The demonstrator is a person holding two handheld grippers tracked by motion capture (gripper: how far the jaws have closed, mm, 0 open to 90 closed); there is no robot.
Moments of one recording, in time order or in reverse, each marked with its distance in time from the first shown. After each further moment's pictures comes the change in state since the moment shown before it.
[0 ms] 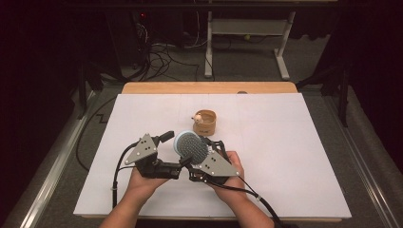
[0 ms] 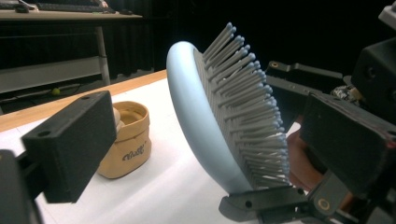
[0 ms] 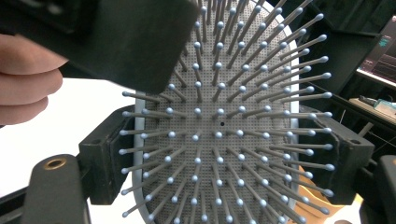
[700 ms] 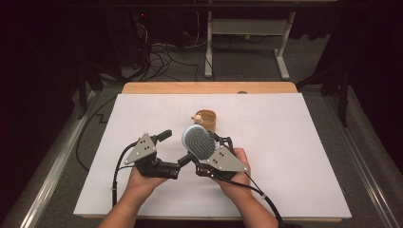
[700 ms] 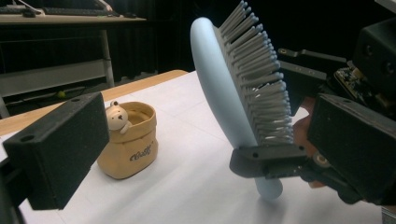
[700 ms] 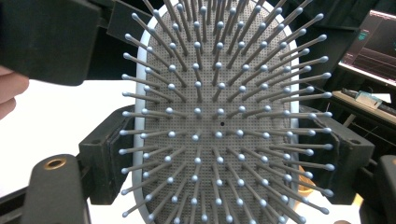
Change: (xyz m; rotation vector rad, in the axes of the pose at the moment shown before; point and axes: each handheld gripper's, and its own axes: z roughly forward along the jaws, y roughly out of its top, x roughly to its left) left arm 0.004 -0.004 0.000 -0.011 0.021 0.013; right arm -0.018 -0.002 -0.006 0.008 -0.050 0.019
